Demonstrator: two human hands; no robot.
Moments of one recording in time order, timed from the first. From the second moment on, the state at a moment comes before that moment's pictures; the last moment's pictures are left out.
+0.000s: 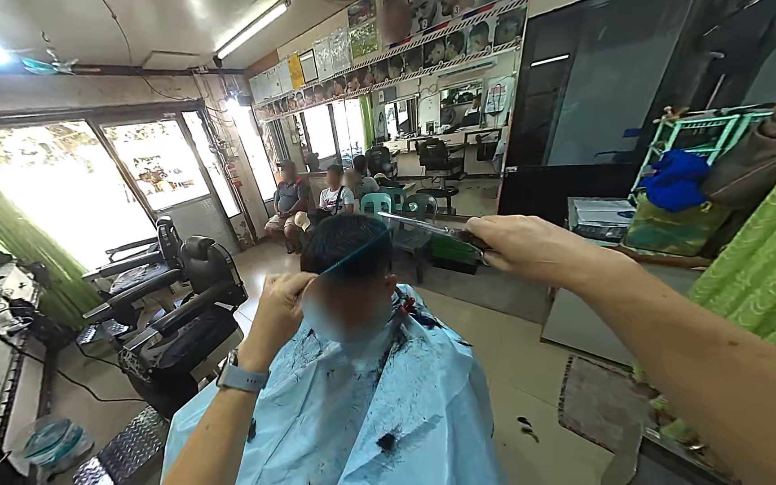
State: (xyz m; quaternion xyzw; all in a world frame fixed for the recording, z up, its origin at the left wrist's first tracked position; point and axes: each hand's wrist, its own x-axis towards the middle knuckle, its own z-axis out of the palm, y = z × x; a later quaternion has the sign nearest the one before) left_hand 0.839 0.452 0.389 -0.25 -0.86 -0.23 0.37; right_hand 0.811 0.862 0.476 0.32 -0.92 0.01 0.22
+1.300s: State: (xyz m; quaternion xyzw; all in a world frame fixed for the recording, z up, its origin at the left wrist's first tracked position) left_hand 0.868 0.458 0.427 -0.17 -0.84 -0.11 0.50; right_hand 0.787 0.803 0.478 0.38 -0.90 -0.06 0.19
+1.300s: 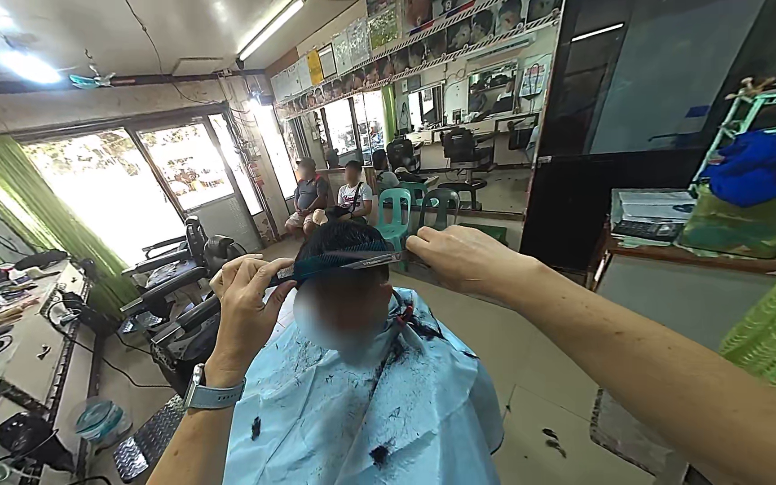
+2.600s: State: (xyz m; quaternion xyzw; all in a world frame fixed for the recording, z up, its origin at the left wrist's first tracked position) left_hand 0.859 0.463 0.442 -0.17 -0.85 -0.10 0.48; right_hand 0.776 0.806 0.502 0.39 -0.91 -0.07 0.12
